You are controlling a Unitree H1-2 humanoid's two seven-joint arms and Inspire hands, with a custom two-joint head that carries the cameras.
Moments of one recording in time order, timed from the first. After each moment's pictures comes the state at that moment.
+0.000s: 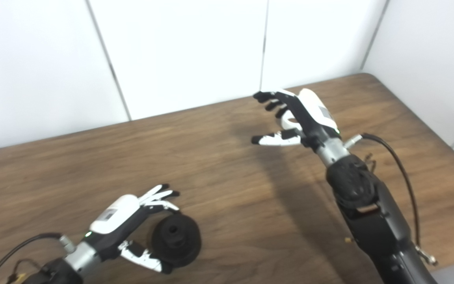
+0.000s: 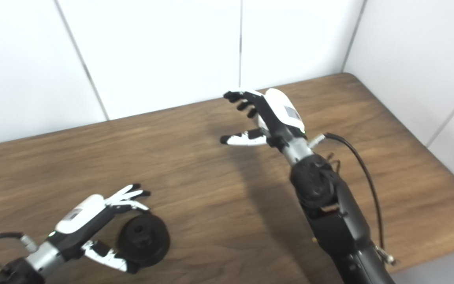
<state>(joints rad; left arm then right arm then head) -0.23 0.45 -0.39 0.03 0.42 -0.34 -0.37 -0.19 -0.32 -0.01 -0.28 -0.62 0.17 0.10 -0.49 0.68</state>
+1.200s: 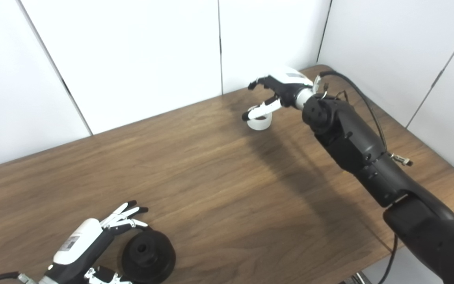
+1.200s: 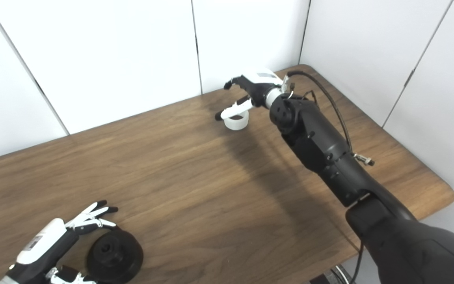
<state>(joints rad) -0.21 0.46 -0.36 0.07 0.38 -0.42 -0.37 -0.46 -0.59 0.12 0.09 -0.72 0.39 0.40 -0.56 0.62</state>
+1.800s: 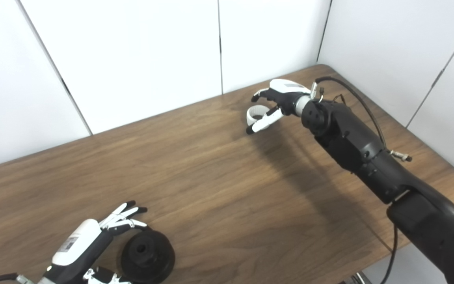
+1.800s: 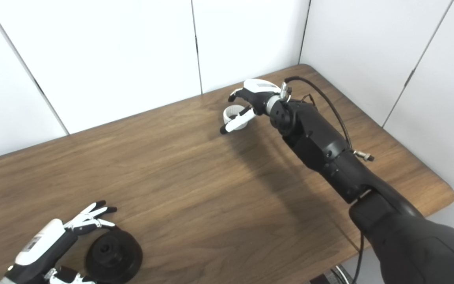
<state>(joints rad) -0.20 0.46 -0.36 0.06 0.38 -0.42 -0.37 -0.48 -0.61 0.19 0.15 -0.70 0.42 0.44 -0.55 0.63</state>
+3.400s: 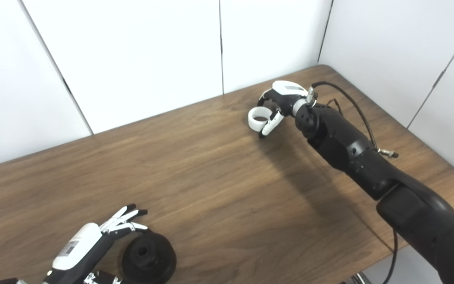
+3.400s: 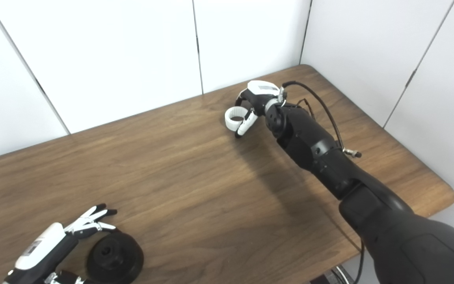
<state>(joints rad) -0.17 0.47 -0.36 0.02 0.38 -0.39 -0.38 -0.53 -0.59 0.24 0.34 -0.69 0.42 0.27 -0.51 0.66</state>
